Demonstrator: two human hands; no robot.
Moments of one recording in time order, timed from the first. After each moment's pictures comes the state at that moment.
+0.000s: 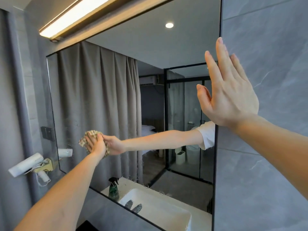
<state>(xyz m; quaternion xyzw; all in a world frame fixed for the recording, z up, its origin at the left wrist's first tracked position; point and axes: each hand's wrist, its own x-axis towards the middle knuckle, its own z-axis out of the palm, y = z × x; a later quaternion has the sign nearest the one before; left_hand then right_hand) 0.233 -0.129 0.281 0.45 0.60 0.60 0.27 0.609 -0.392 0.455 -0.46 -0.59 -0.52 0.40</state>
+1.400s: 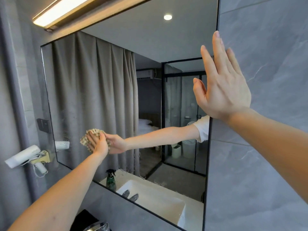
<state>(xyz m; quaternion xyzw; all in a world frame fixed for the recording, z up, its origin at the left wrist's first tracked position) 0.254 -0.145 0.253 0.45 0.60 0.60 0.28 0.606 -0.395 0.455 -0.47 -0.60 -0.52 0.39</state>
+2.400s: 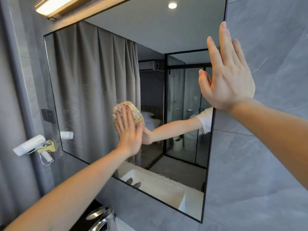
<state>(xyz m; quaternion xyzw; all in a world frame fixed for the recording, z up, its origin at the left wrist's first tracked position) 0.337 -0.226 0.265 0.71 0.48 0.51 -0.06 0.605 -0.398 0.454 -0.48 -0.60 -0.51 0.39</state>
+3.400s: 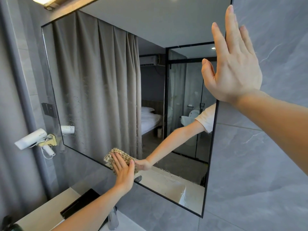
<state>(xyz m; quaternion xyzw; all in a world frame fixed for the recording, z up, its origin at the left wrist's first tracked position) 0.316 -0.238 0.093 0.62 0.59 0.47 0.22 0.606 -0.398 0.453 -0.48 -0.59 -0.52 0.39</state>
